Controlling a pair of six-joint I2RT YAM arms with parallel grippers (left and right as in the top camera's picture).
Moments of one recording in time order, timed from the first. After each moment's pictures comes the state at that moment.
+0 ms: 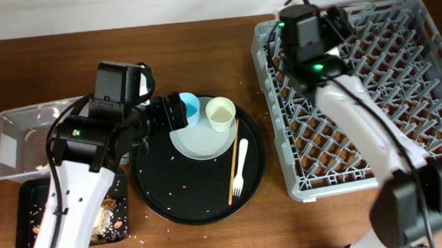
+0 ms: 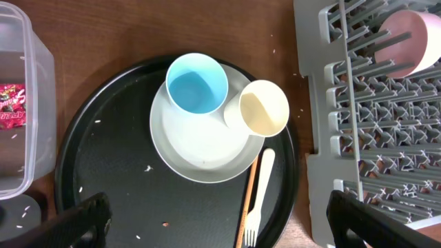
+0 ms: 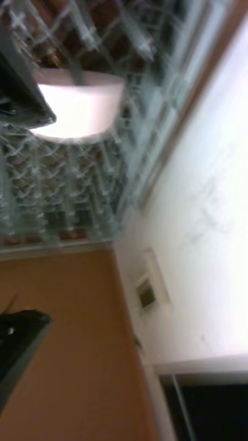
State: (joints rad) left arm -0.28 1.37 1.48 -1.06 0.10 -0.44; right arm 0.27 1.75 1.49 -0.36 0.79 -0.56
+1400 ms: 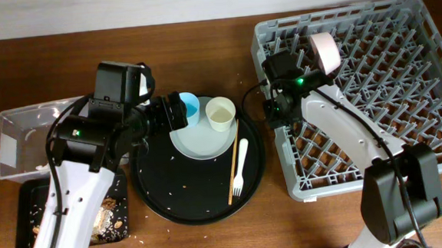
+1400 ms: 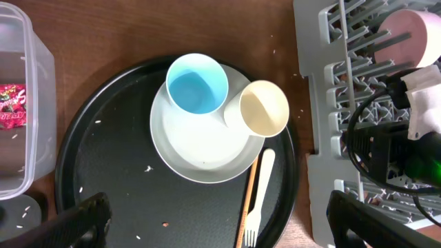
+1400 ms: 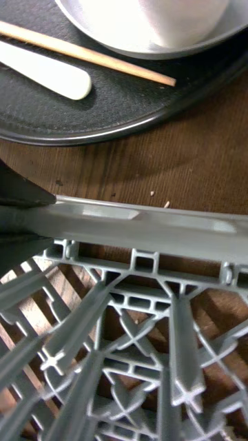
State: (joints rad) left arm -0.28 1.37 1.48 -1.06 0.10 -0.44; right arm 0.34 1.81 1.37 -0.87 0.08 0.14
